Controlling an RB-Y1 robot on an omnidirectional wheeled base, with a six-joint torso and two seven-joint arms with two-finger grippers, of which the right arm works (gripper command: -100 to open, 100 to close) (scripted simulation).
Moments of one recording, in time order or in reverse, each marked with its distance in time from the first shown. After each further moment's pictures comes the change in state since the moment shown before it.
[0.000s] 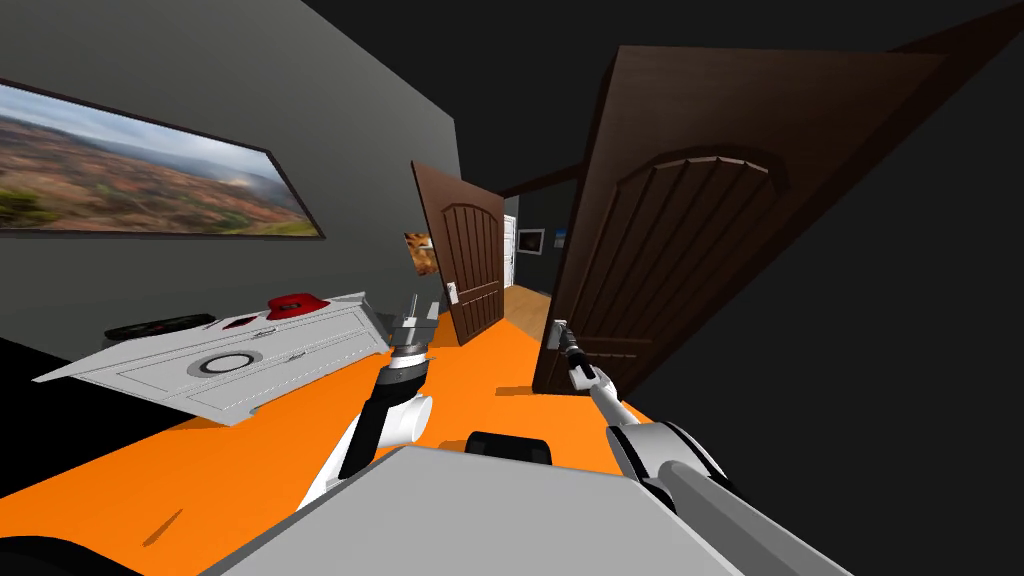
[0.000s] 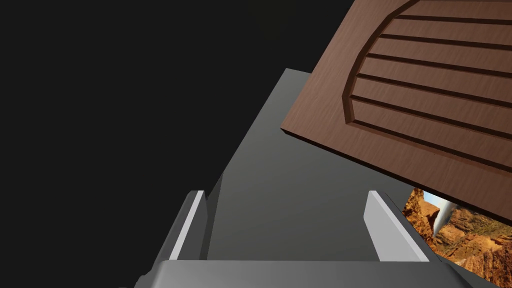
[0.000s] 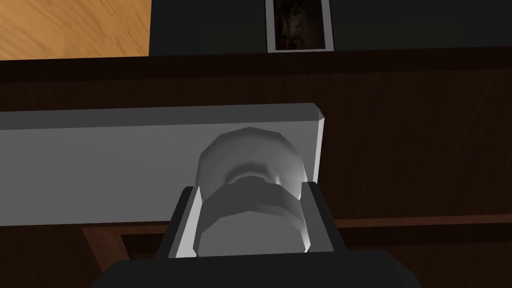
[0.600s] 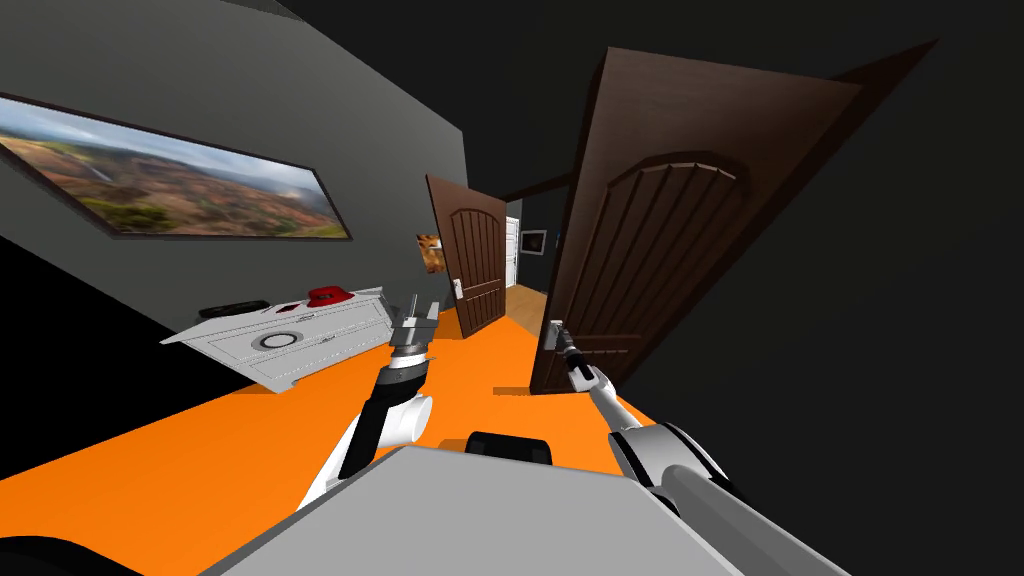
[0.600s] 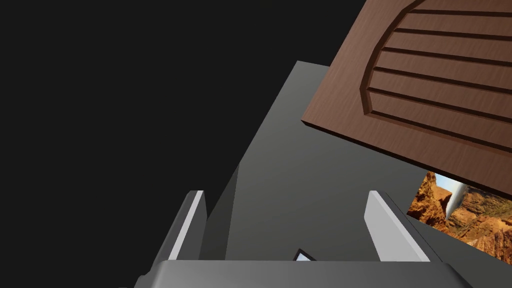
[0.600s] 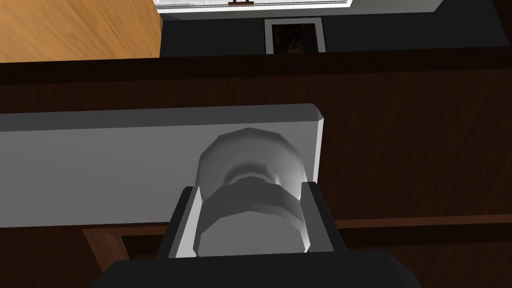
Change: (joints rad) arm 0.017 -0.011 0.072 -0.034 0.027 -0.004 -0.065
